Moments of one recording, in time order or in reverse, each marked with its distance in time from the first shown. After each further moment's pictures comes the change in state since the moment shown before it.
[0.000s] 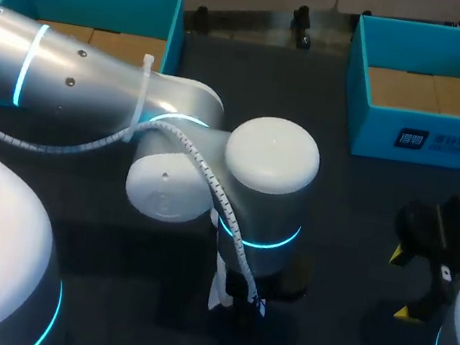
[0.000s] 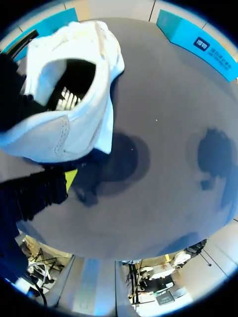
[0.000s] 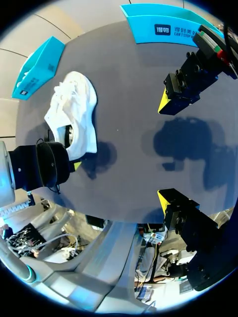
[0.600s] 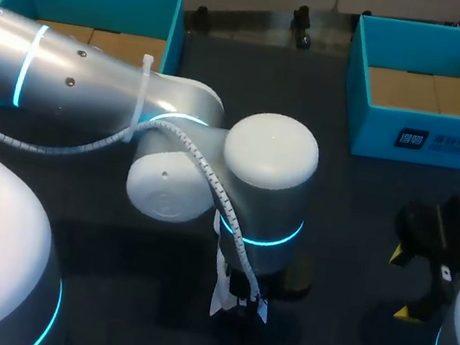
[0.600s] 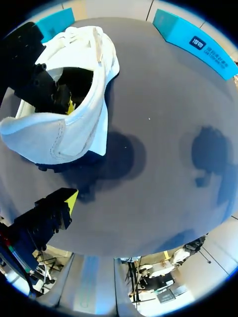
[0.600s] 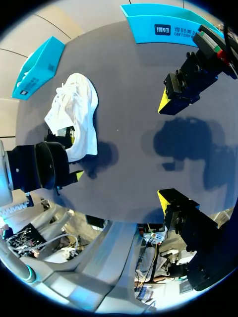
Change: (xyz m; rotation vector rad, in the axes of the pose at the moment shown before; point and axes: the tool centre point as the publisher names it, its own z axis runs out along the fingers) left arm 0.003 -0.008 -0.004 0.025 0.012 0.010; right arm 0.000 0.000 0.000 0.000 0.000 0.000
